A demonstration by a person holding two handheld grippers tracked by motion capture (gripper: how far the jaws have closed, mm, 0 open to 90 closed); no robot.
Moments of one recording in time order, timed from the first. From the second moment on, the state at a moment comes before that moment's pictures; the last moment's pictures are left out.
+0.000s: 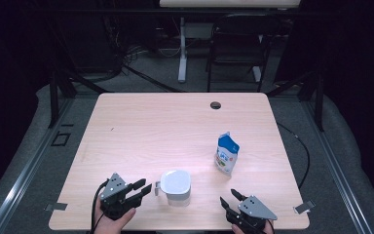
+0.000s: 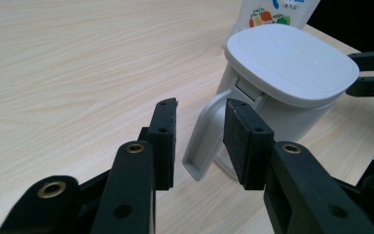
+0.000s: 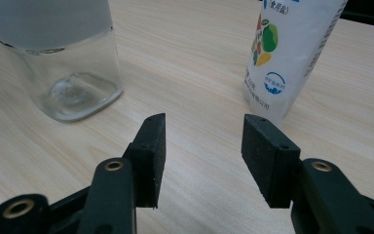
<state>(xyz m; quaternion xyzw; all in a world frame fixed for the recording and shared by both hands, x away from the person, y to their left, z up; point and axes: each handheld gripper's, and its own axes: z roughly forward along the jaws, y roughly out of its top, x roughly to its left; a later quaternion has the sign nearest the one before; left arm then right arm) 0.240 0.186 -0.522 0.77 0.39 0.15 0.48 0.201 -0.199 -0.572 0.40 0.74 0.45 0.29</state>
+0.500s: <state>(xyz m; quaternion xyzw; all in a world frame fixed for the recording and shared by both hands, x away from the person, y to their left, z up) 0.250 0.179 -0.506 0.78 0.38 0.16 0.47 0.206 -0.191 -0.565 0.39 0.75 0.46 0.27</state>
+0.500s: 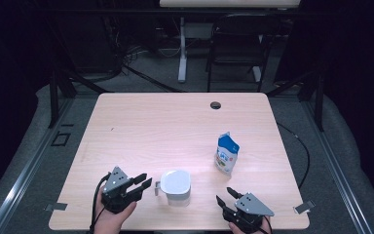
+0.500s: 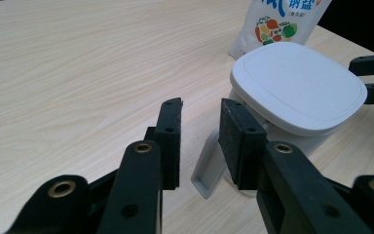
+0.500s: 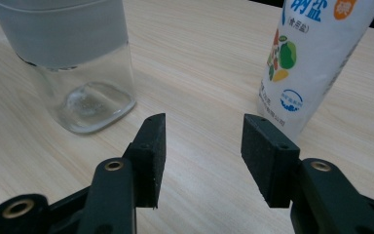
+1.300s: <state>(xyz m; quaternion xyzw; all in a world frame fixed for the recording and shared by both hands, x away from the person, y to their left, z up) 0.258 0.162 -0.487 0.80 0.34 0.15 0.46 0.216 -0.173 -0.550 0.37 0.76 0.47 0.27</state>
